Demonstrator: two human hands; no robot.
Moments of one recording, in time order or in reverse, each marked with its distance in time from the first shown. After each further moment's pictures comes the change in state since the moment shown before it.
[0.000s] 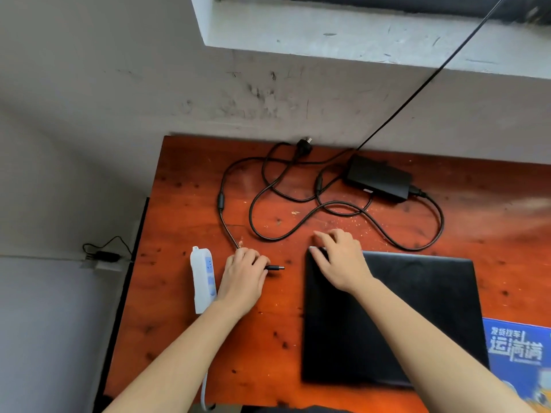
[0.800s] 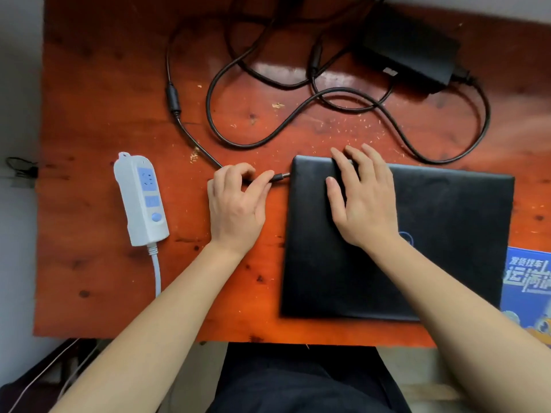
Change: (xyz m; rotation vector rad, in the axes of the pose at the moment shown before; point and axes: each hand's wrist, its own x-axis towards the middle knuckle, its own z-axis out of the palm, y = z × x) left_hand -0.004 0.040 0.080 -0.117 0.436 -0.023; right_hand -0.040 0.053 0.049 -0.129 0.357 -0.080
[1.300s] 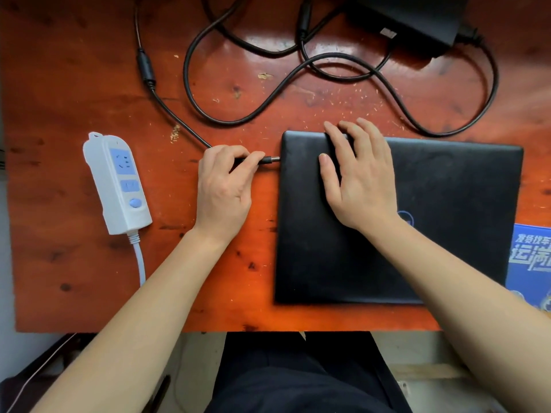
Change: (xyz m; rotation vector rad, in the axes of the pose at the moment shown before) left_hand 0.004 -0.005 -0.001 -0.116 -0.004 0.096; right_hand 0.000 0.002 0.003 0.008 0.087 -0.018
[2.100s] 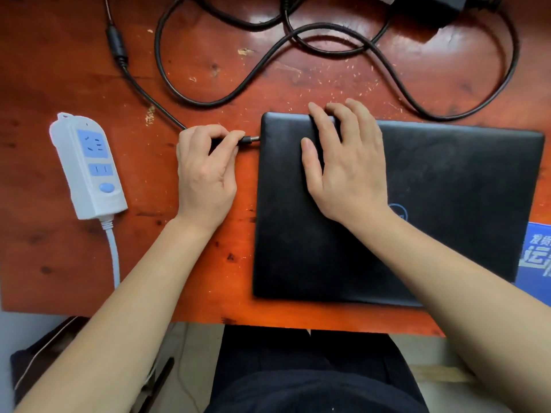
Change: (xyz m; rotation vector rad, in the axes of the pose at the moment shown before) left_hand 0.006 0.017 0.003 0.083 -0.006 -0.055; right_hand -0.001 -0.001 -0.001 0.012 -0.007 0.006
